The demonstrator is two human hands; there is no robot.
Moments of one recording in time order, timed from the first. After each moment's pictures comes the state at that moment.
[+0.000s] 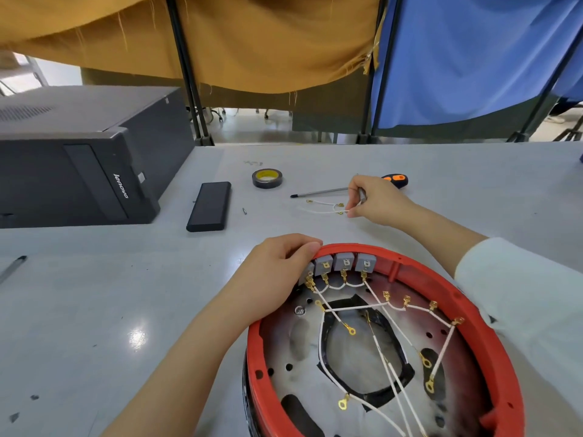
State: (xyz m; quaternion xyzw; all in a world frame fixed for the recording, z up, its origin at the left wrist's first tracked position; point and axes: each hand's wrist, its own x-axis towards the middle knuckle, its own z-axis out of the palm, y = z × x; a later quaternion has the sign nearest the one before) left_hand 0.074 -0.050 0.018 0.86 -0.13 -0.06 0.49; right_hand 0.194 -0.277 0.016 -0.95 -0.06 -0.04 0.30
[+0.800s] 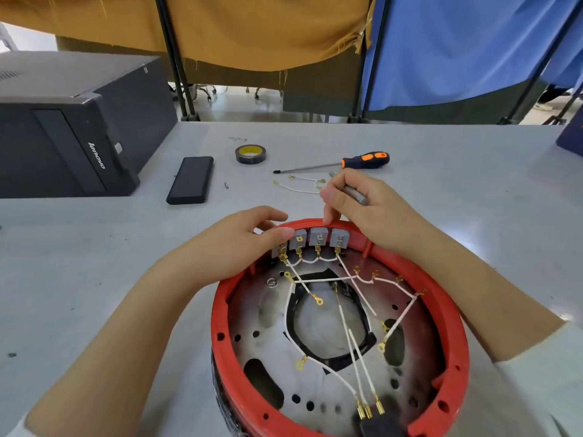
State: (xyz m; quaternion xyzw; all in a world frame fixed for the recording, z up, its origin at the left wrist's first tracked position) left_hand 0.066 -0.037 0.030 0.91 -0.15 -0.11 0.38; right_hand 0.064 -0.252 0.040 -0.85 -0.16 -0.03 0.49
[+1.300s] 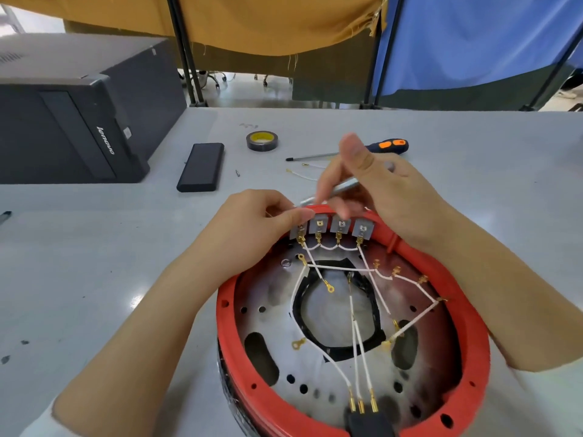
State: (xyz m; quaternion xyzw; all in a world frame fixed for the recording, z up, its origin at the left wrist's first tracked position) left_hand 0.067 -0.039 0.025 0.91 -0.14 0.01 0.39; right_hand 0.053 -0.222 0.060 -0.78 -0.23 0.02 0.59
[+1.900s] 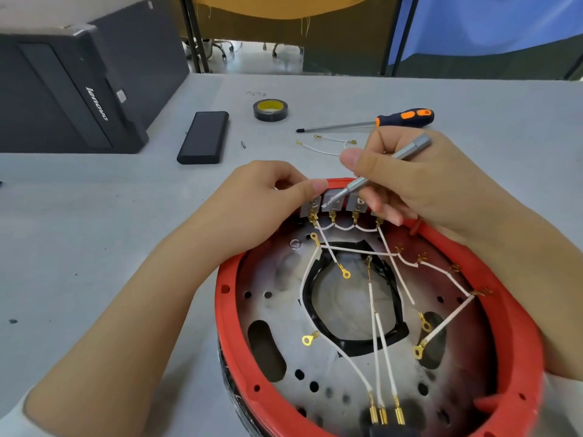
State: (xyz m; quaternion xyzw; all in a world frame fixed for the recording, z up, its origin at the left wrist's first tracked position) left_hand 0.065 -0.042 0.027 0.91 -0.12 -0.02 0.40; right_hand 0.058 -0.232 0.043 -0.78 -0.17 0.02 0.60
